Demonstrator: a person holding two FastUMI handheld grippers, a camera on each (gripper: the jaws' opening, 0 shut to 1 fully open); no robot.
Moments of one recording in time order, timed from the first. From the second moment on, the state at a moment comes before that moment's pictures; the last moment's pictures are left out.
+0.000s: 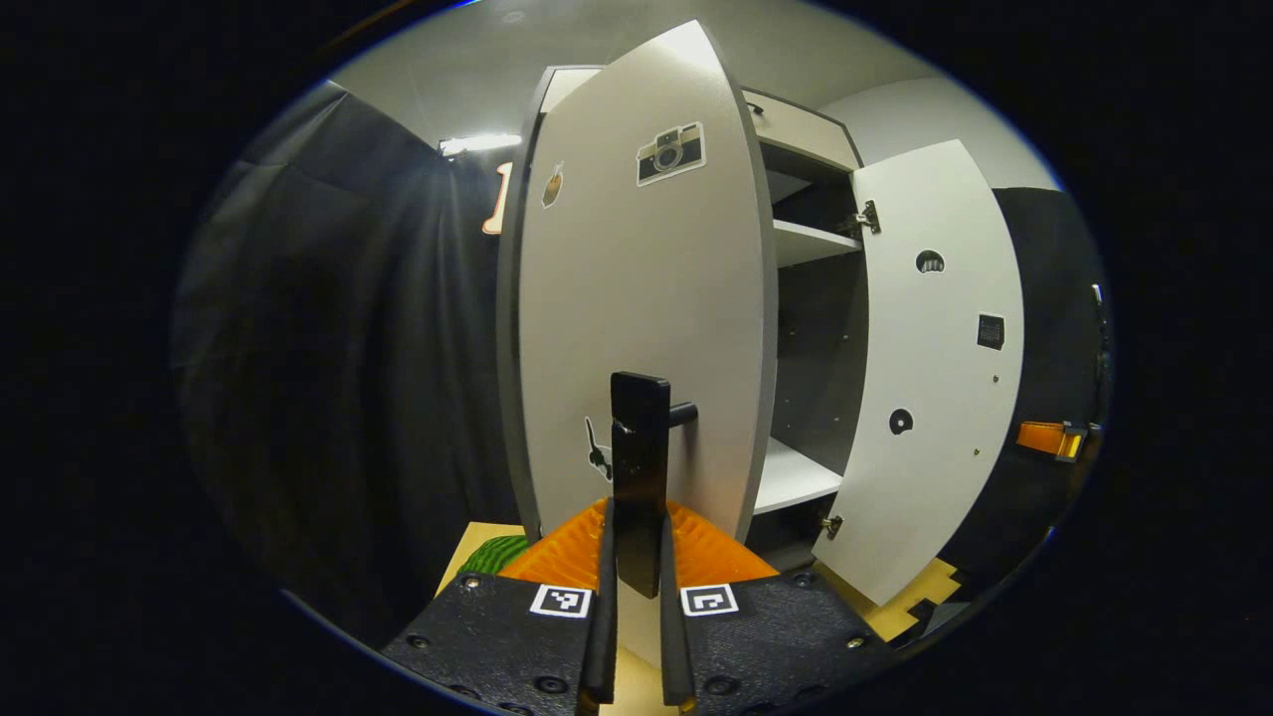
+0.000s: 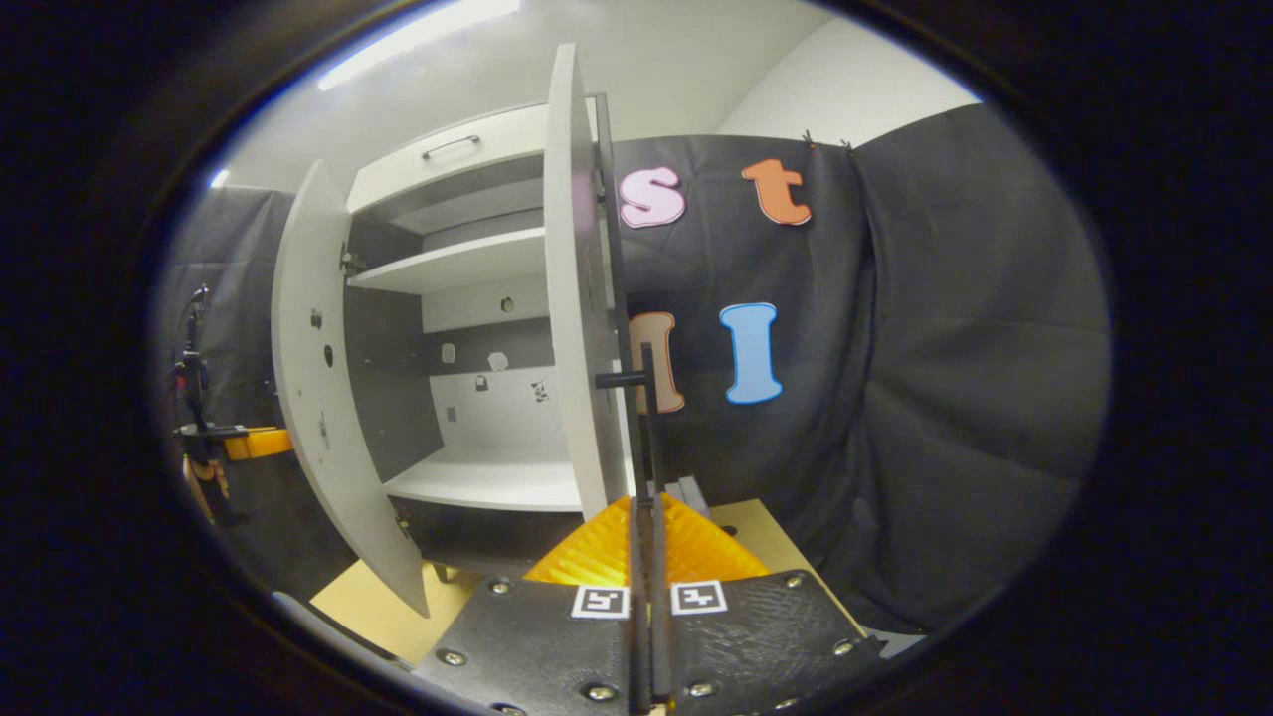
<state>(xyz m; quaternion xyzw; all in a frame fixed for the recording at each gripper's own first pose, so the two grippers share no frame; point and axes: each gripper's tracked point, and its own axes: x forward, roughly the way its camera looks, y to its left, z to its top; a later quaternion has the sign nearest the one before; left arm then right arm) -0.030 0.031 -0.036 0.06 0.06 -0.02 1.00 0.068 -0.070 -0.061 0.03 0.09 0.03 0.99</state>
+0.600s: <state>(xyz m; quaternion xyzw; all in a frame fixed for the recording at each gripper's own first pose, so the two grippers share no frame) -0.053 0.092 -0.028 0.08 0.05 0.06 0.99 0.064 -0.049 -0.065 0.03 0.10 0.04 0.99</state>
